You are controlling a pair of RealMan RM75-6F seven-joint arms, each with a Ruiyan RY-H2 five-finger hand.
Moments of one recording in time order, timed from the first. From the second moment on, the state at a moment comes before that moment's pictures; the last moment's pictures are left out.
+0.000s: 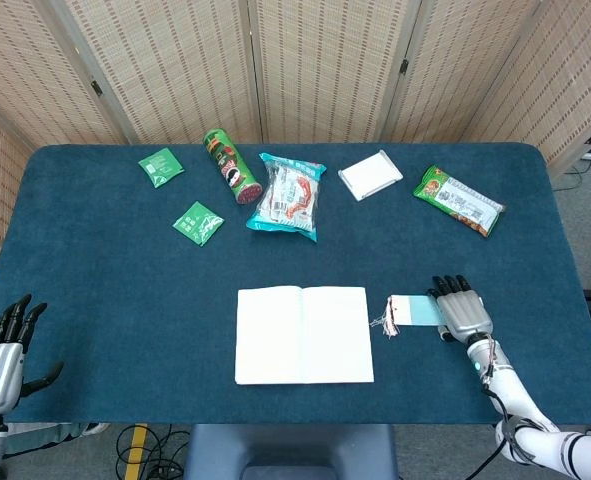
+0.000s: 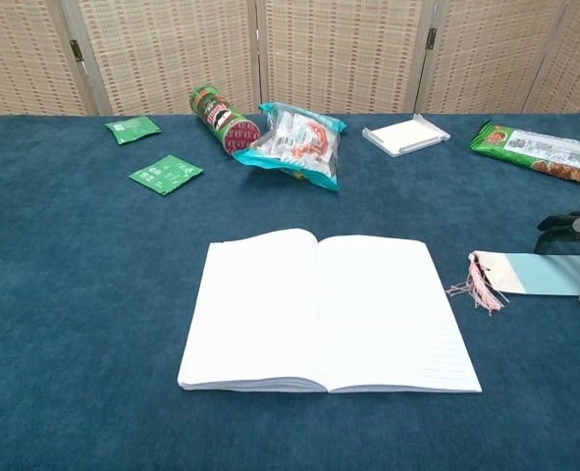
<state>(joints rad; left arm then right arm) -0.07 -1.18 -0.05 -1.63 1.44 1.50 0.13 0.53 -1.41 0.03 -1.37 -1.02 0.90 -0.47</state>
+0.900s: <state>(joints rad) -0.06 -1.16 -0.05 -1.69 1.45 1.52 0.17 0.67 -1.25 -0.06 -1.51 -1.73 0.97 -0.21</state>
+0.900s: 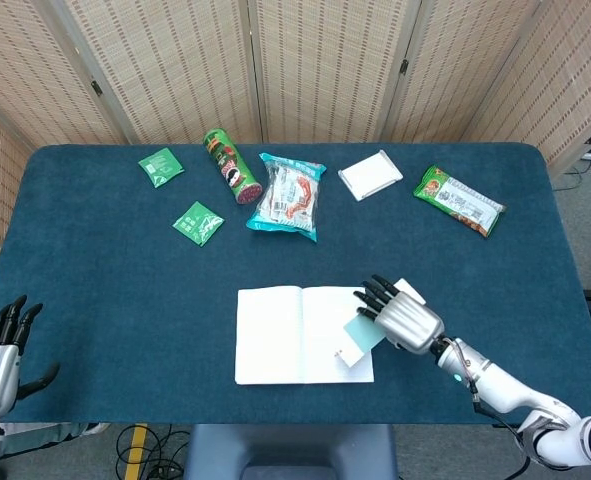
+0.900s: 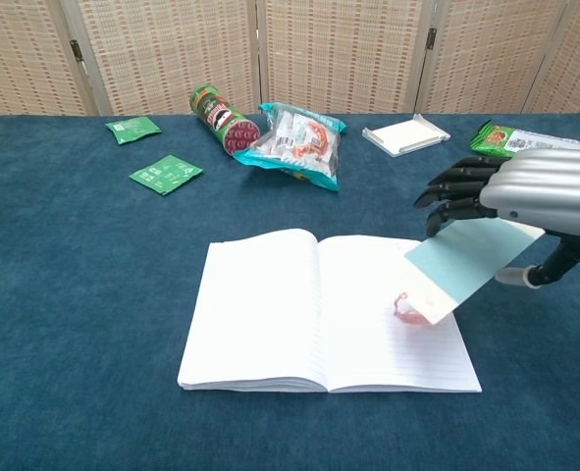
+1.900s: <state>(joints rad) -0.02 -1.12 -0.05 -1.72 1.45 1.56 0.18 0.90 -1.27 -0.20 -1.32 -2.16 1.04 -0.03</state>
